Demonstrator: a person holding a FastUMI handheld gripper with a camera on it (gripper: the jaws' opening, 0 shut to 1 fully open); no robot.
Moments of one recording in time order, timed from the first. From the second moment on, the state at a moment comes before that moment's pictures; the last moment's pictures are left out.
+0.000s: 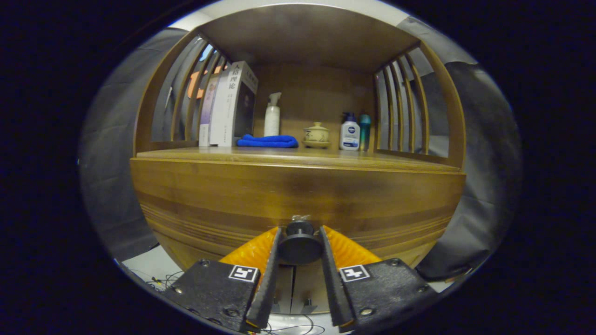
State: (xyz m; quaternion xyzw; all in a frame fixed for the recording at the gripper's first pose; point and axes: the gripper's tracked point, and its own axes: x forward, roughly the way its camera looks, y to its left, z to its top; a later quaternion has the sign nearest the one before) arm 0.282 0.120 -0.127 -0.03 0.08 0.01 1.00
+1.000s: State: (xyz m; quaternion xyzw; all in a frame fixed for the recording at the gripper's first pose) arm 0.226 0.119 -0.131 -0.03 0.10 0.03 0.99
